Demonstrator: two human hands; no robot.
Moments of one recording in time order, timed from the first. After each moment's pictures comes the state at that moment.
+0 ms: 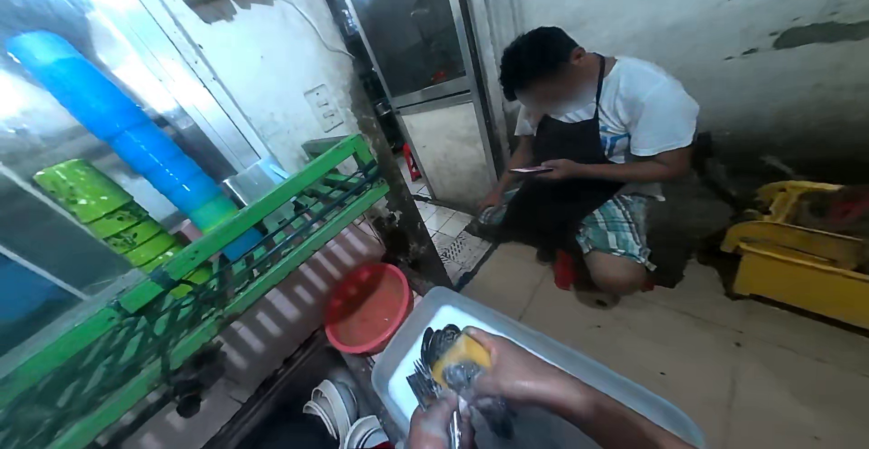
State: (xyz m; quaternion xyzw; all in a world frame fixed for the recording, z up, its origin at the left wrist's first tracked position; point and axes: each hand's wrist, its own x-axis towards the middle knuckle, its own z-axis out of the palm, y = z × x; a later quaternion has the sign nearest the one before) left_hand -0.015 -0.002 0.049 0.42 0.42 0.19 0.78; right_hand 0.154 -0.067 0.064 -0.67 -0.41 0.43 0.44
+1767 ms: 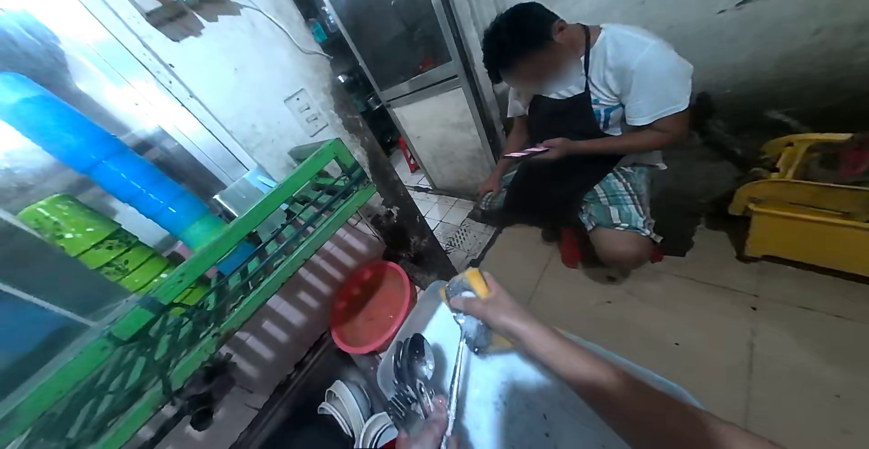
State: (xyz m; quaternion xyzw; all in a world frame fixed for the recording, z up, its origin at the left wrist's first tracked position) left_hand -0.040 -0.007 0.056 0.43 0.45 0.27 0.74; right_hand 0.182 -0.038 0.062 -0.67 -0.19 0.39 0.60
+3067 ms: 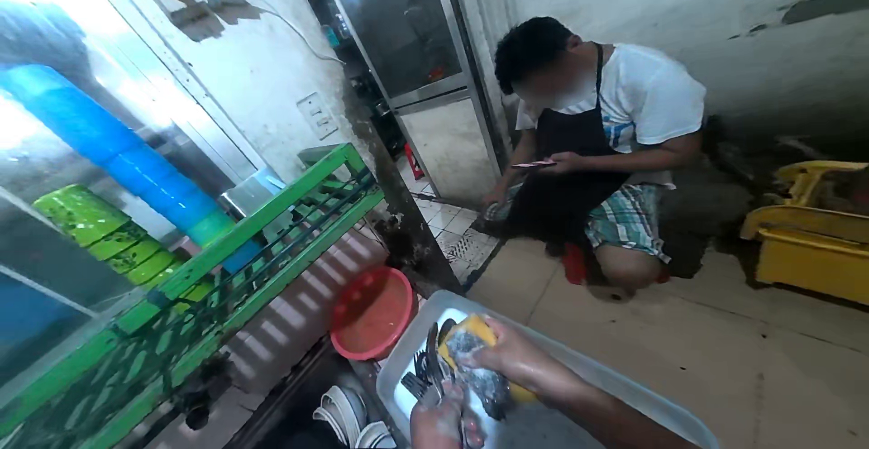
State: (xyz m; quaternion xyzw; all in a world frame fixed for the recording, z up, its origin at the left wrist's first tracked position) left_hand 0.000 -0.008 0.066 0.54 0.47 0.22 0.66; right_hand 0.163 -0.059 0.049 -0.63 -0.29 0.45 0.56
